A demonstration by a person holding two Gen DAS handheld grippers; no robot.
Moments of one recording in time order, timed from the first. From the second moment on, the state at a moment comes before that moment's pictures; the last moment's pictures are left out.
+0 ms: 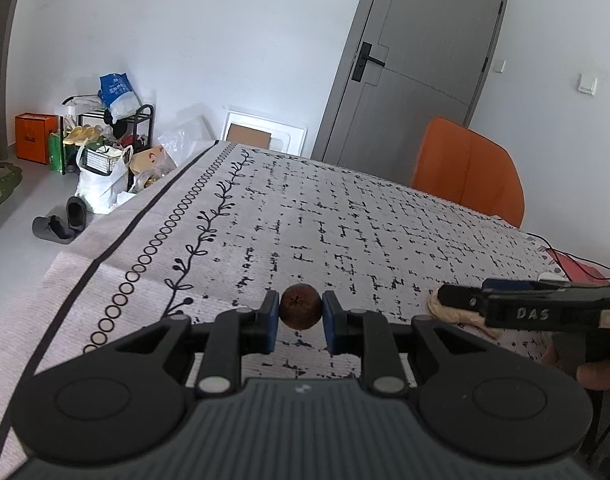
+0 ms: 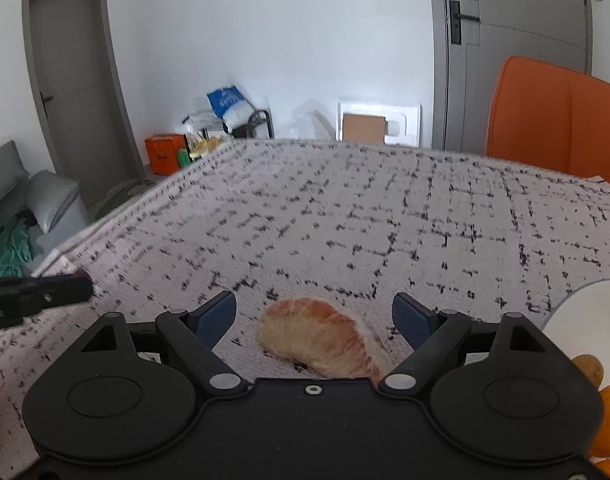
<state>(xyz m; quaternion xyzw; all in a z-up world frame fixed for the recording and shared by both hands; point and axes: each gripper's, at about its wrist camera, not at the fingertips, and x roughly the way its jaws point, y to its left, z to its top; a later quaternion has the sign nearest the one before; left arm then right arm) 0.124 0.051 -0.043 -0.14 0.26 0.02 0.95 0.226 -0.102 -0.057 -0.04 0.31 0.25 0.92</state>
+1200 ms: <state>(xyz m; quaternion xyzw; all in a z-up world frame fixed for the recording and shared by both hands) 0.135 -0.009 -0.020 -0.11 0.25 -0.06 0.96 0.168 -0.159 -0.026 -0.02 0.26 0.21 0.94</state>
